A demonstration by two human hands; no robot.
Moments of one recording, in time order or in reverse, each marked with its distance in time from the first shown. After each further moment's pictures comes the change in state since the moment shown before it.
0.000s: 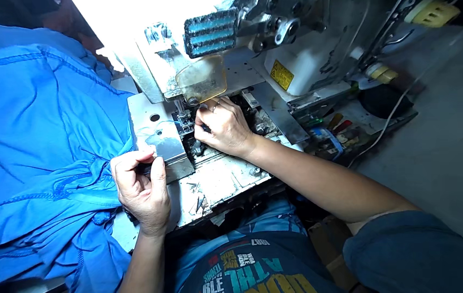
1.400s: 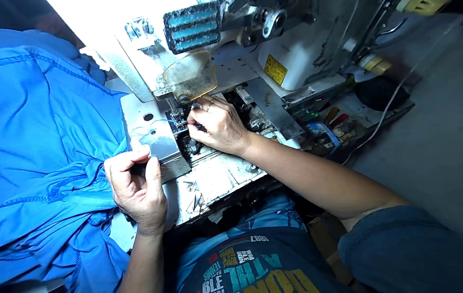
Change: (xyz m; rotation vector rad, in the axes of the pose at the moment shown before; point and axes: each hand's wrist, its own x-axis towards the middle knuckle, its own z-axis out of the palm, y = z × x) left_hand -0.001 0.000 0.000 0.007 -0.016 0.011; right_hand -0.003 0.002 0.001 0.096 0.010 -0.011
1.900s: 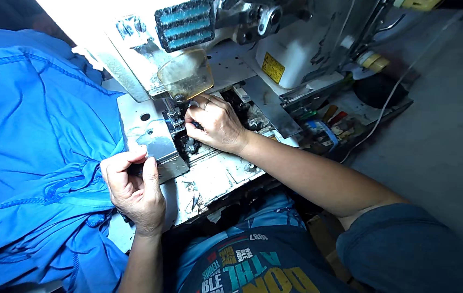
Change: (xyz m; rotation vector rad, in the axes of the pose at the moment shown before) left_hand 0.000 -0.001 0.000 0.006 0.004 0.003; right_hand 0.000 0.001 0.002 -0.011 -0.002 0.020
